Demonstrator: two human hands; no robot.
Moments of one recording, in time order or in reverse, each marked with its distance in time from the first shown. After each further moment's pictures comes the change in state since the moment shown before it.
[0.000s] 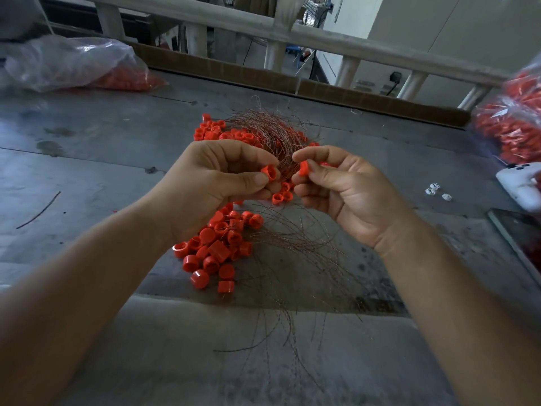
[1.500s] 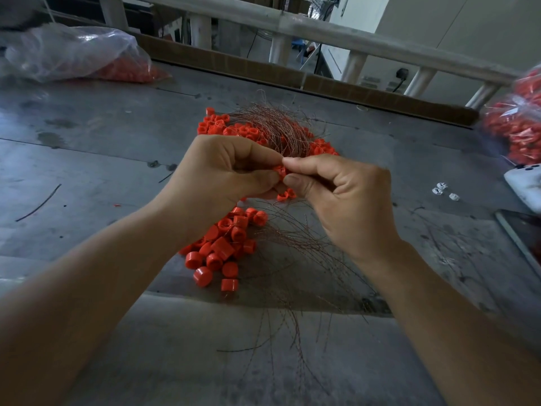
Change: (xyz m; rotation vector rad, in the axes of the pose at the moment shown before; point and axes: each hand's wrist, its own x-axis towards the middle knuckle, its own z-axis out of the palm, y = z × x) left_hand -0.002 0.001 0.008 0.207 0.073 0.111; right_hand -0.009 0.017 0.023 -0.875 0.239 -0.748
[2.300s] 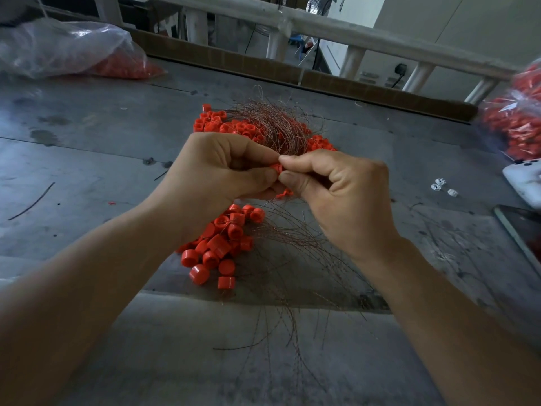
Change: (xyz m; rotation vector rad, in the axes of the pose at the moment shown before) left_hand -0.001 0.000 0.000 -0.036 0.016 -0.059; right_hand 0.000 -0.001 0.000 -0.043 0.009 -0.023
